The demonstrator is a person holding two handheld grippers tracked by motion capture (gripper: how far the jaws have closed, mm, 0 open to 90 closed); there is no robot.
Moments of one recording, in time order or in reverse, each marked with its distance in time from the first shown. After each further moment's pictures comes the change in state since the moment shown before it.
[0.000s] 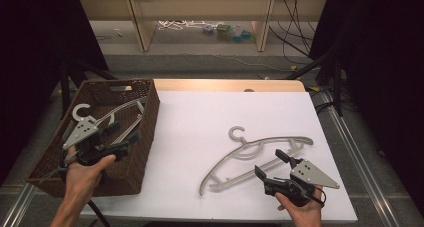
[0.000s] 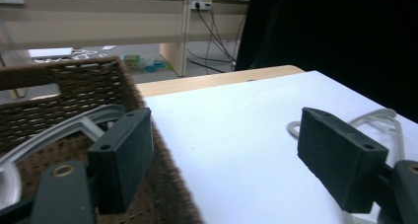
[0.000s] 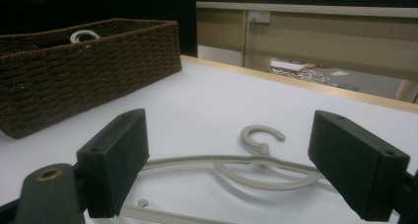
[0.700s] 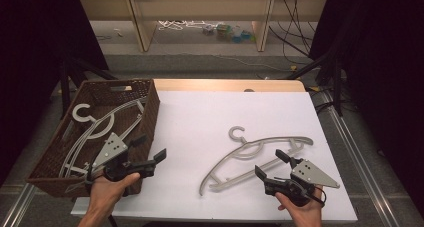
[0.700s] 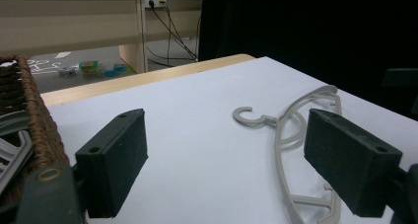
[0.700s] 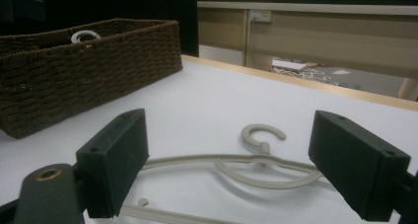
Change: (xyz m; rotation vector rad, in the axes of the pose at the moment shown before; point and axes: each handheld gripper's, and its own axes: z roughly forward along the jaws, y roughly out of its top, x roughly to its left) left arm -0.053 -0.025 0.014 0.012 -0.129 0.070; right arm -0.002 -0.001 0.000 -0.001 0.018 0.003
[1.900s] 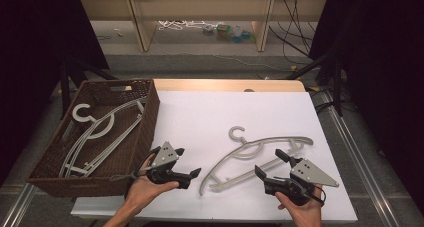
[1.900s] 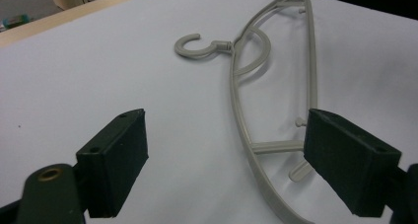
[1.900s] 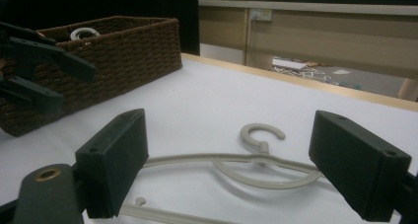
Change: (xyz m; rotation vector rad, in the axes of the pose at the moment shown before) left arm -0.040 -0.029 0.080 0.298 -0.144 0.142; right arm -0.001 0.000 0.002 0.001 -0.007 -0.003
